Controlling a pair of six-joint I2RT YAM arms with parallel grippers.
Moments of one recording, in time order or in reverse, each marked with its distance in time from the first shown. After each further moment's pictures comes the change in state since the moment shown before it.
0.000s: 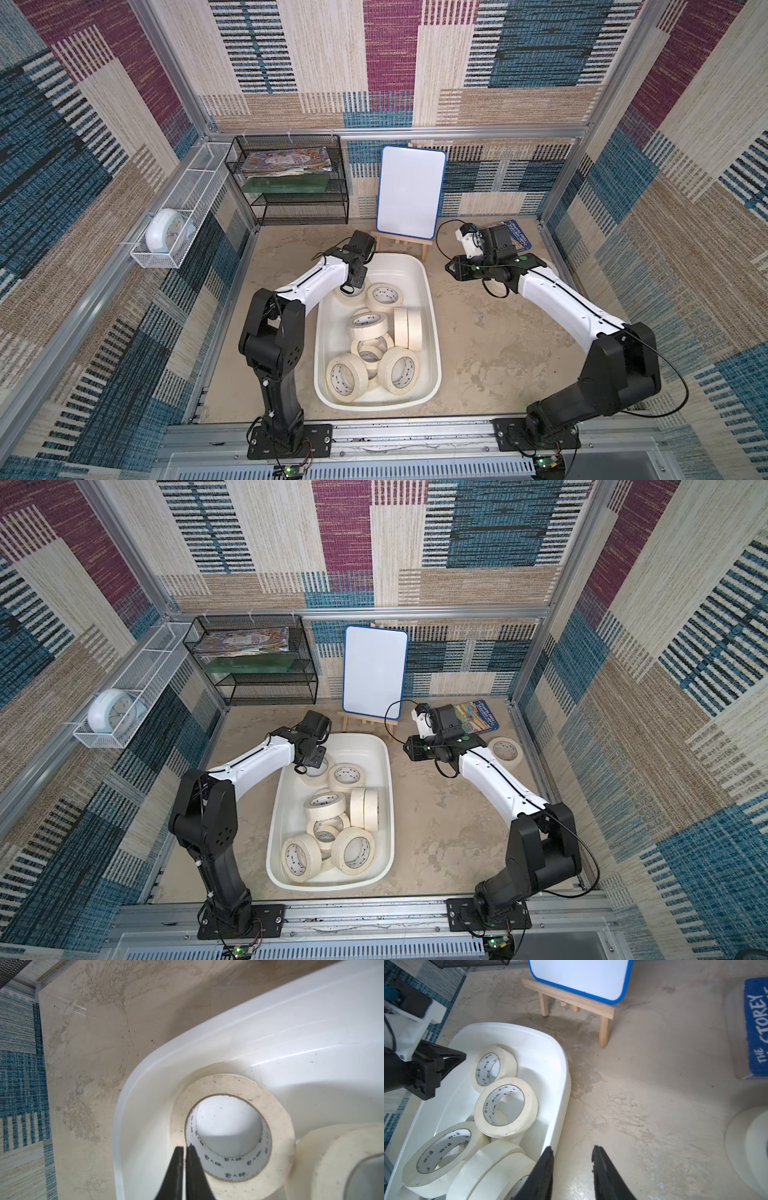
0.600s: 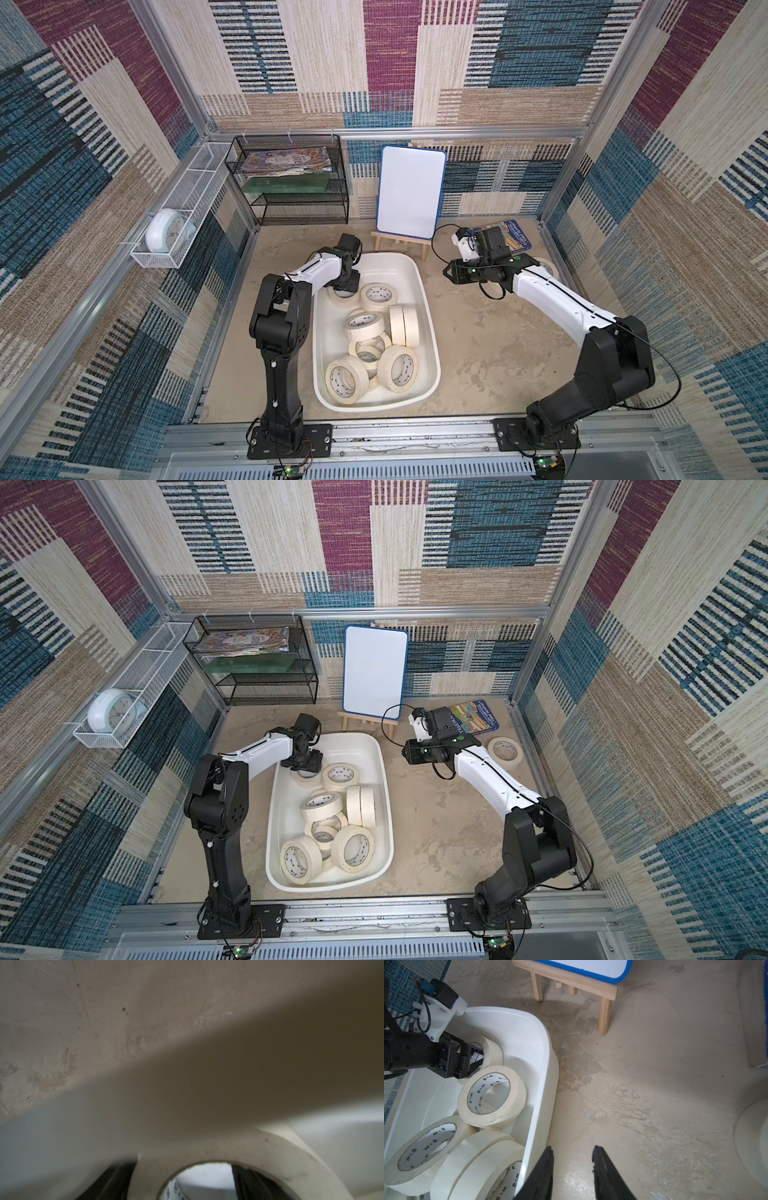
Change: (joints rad) left arm 0.125 0.175 0.039 0.023 0.171 -0.032; right arm 0.010 0.027 -0.011 -0.019 0.026 -0.003
